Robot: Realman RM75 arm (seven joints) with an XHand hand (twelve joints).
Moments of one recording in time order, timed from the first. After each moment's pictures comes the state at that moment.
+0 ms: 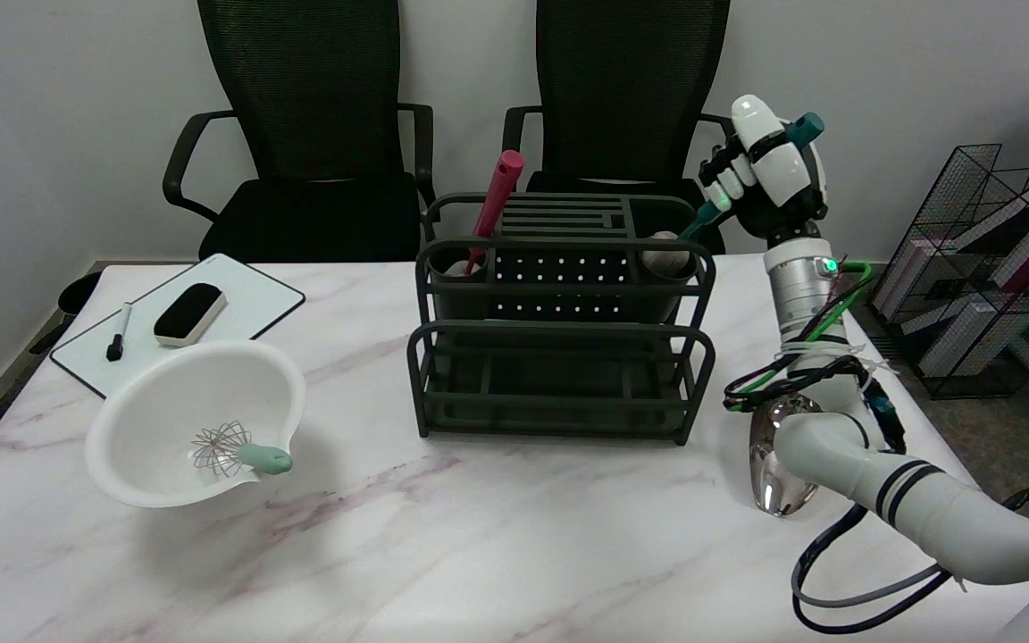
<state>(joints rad) 0.29 -1.04 -1.92 0.96 0.89 0.96 1.76</state>
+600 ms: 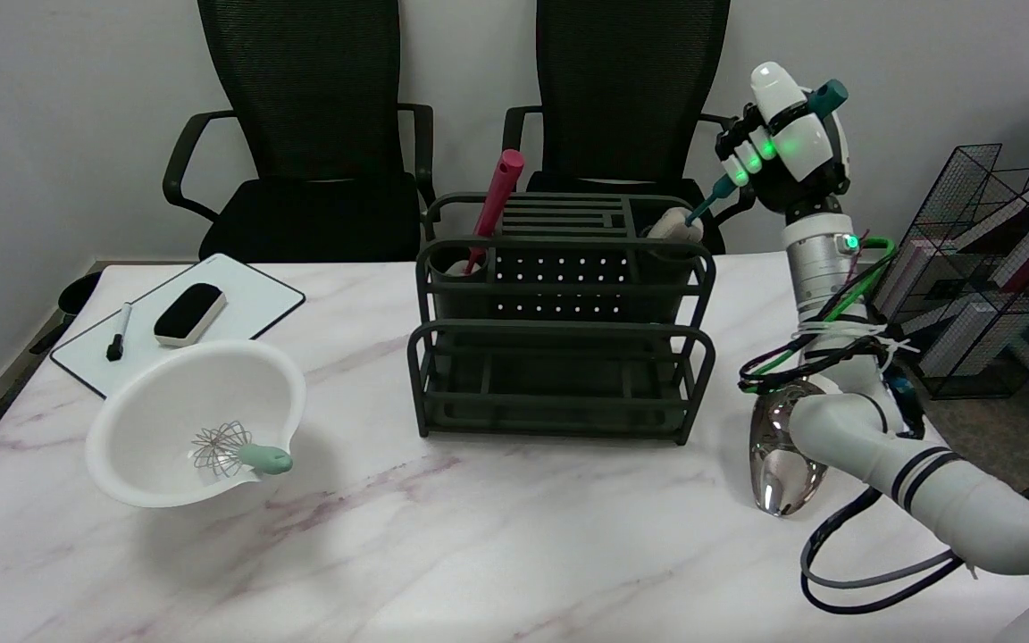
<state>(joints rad) 0.28 -1.01 -1.85 1.02 0.84 0.93 1.76</state>
